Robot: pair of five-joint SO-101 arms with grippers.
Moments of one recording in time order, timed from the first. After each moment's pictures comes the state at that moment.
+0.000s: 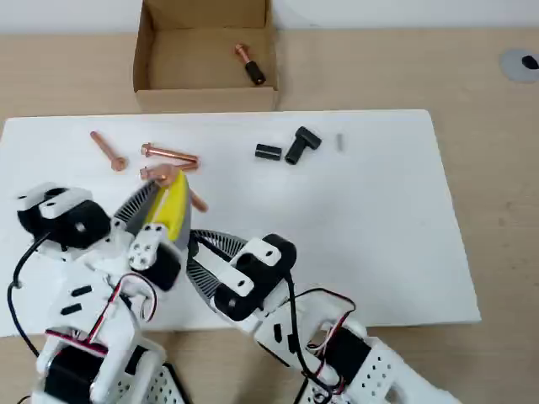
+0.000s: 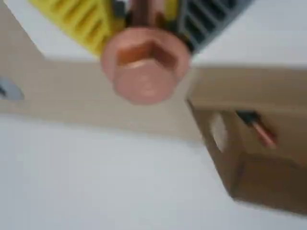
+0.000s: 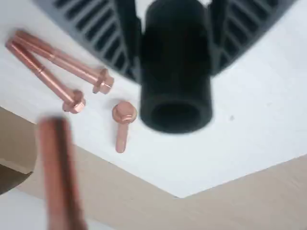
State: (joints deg) left arm 18.5 -103.6 67.5 43.6 11.4; right arm -57.2 -100.7 97.0 17.1 -9.7
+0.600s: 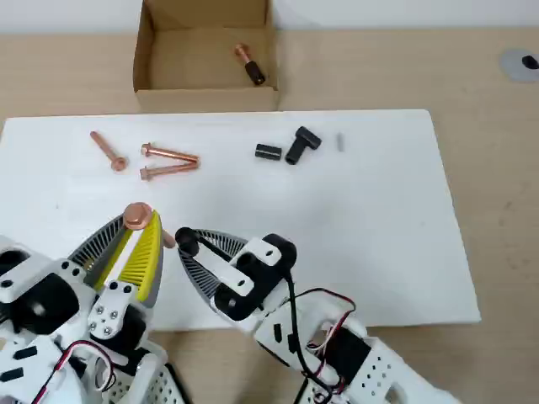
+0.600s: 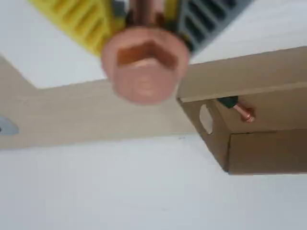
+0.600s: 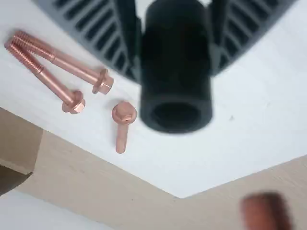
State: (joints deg) left arm 20.7 -104.1 44.4 66.8 -1.4; right arm -57.2 -100.7 97.0 17.1 -9.7
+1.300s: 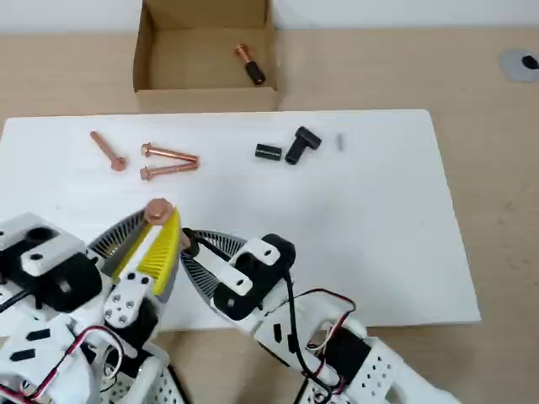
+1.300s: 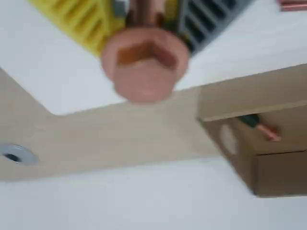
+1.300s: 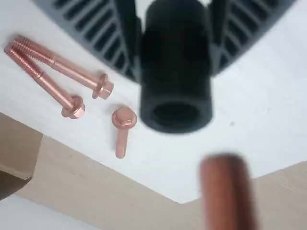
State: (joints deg) left arm 25.8 -99.7 44.4 65.5 -1.5; right arm -57.2 -100.7 97.0 17.7 -9.7
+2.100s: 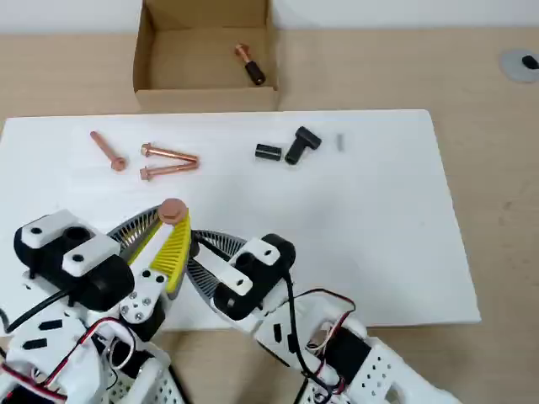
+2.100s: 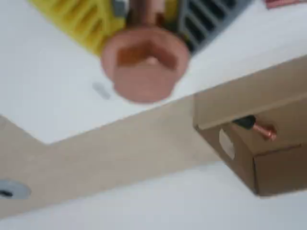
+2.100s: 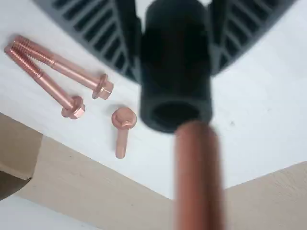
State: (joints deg) left arm 26.9 -99.6 47.6 63.3 -9.2; right arm -57.2 -100.7 97.0 17.7 -9.7
